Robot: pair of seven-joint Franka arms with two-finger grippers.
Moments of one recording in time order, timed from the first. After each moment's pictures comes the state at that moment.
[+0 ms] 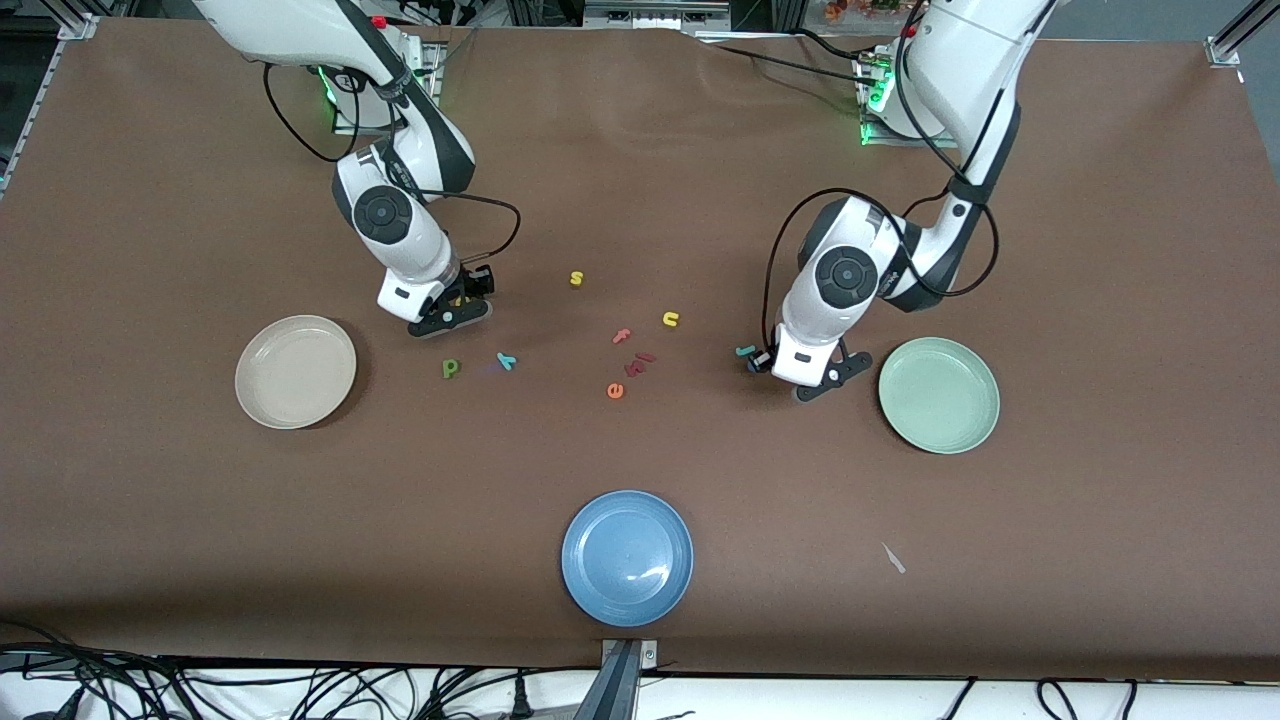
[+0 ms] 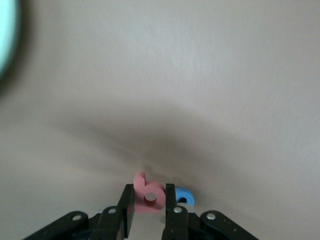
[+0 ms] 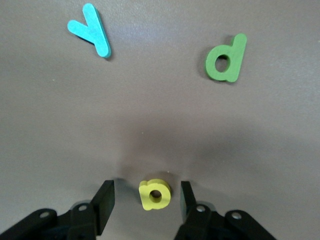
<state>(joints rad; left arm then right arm) -0.39 0.51 -0.07 -1.90 0.00 2.36 -0.96 0.24 0.36 0.20 -2.34 -0.09 2.61 0.16</state>
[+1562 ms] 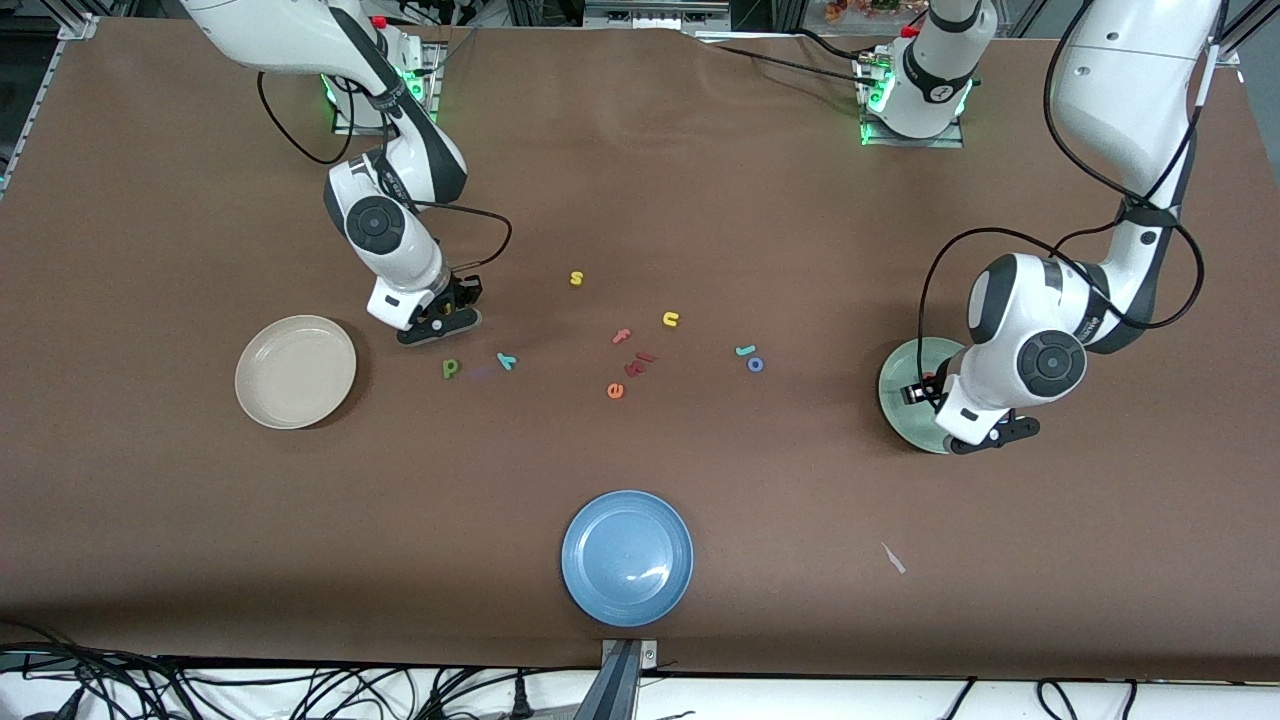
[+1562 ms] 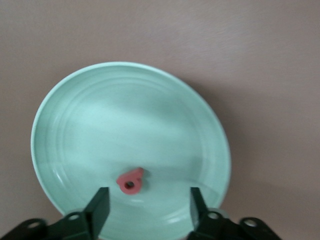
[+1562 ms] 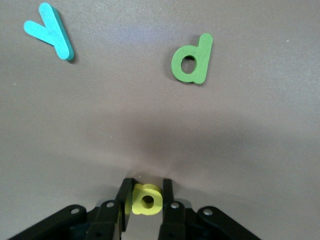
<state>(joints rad) -0.04 0.54 -0.10 -1.79 0.08 2.11 -0.46 0.24 0.37 0.17 -2.32 -0.13 2.60 0.17</state>
